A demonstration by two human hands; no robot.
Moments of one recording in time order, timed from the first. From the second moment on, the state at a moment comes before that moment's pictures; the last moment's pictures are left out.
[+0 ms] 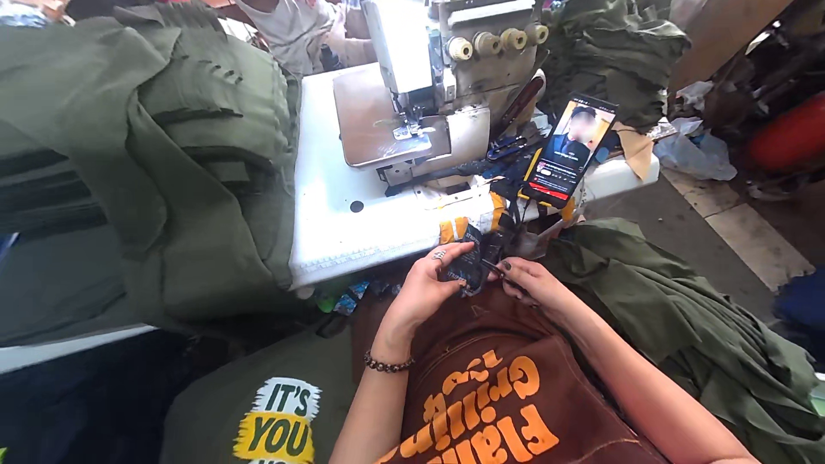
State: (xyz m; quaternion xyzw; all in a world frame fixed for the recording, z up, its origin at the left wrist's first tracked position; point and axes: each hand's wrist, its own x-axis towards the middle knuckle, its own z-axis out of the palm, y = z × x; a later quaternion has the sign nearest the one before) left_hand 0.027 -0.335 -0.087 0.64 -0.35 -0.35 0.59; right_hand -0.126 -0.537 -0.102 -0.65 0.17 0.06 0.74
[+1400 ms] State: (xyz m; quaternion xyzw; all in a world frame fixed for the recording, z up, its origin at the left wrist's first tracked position) left_hand 0.013 -0.346 -0.093 0.64 -0.30 -0.39 0.59; right_hand -0.103 -0.512 -0.103 -0.65 0.20 0.05 0.73
